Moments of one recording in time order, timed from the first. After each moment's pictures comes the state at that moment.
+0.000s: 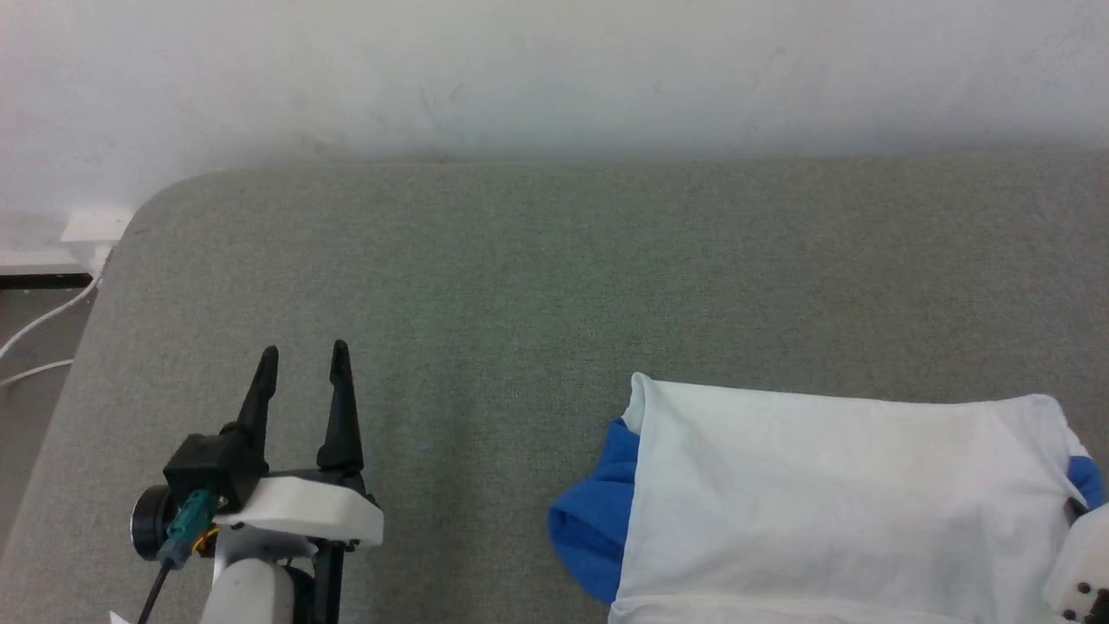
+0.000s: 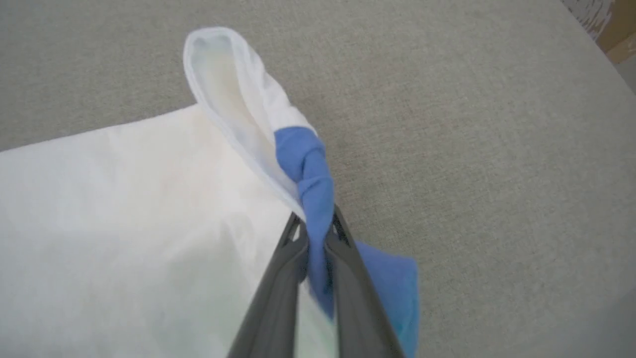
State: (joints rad) left arm -0.12 0.06 0.04 0.17 -0.17 -0.04 -0.26; right arm -0.01 -0.05 -0.50 0.05 0.08 0.13 0.60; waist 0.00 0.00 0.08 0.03
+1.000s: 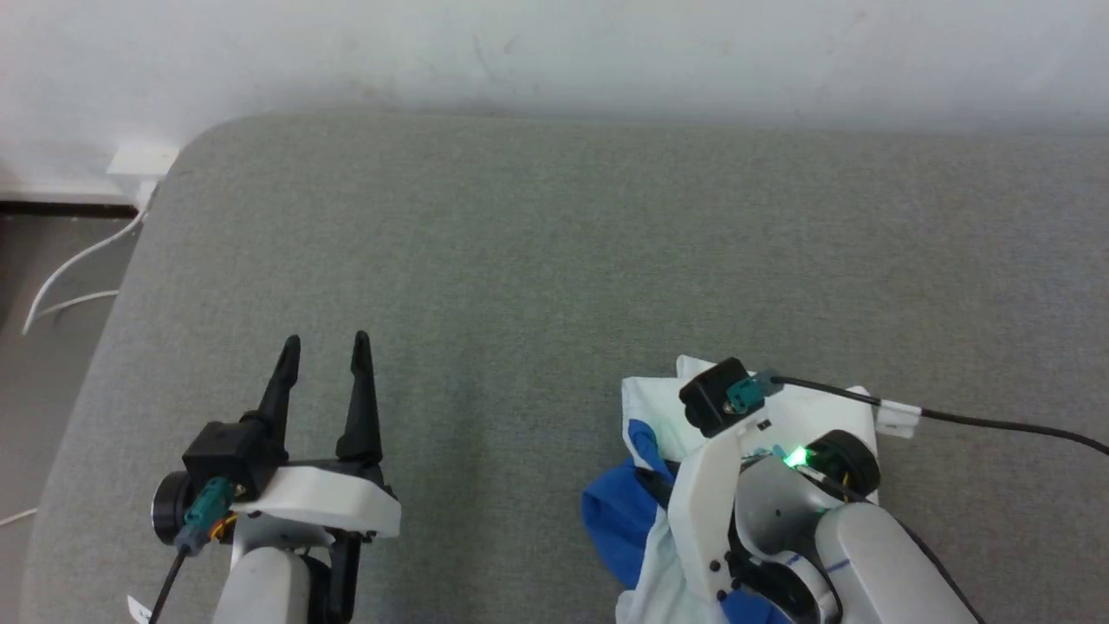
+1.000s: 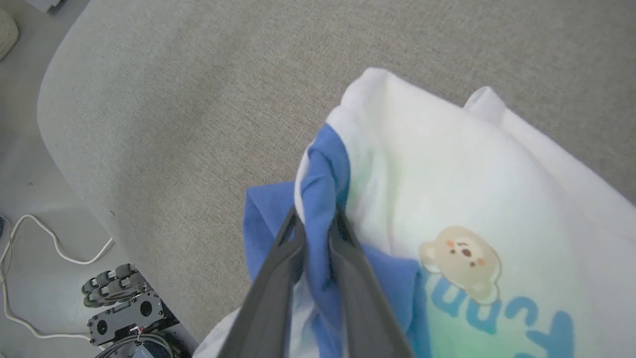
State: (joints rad) left arm -0.15 0.05 0.01 0.19 -0.18 -0.04 -0.26; right arm -0.22 -0.05 0.38 0.09 0.32 0.13 0.74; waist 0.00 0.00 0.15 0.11
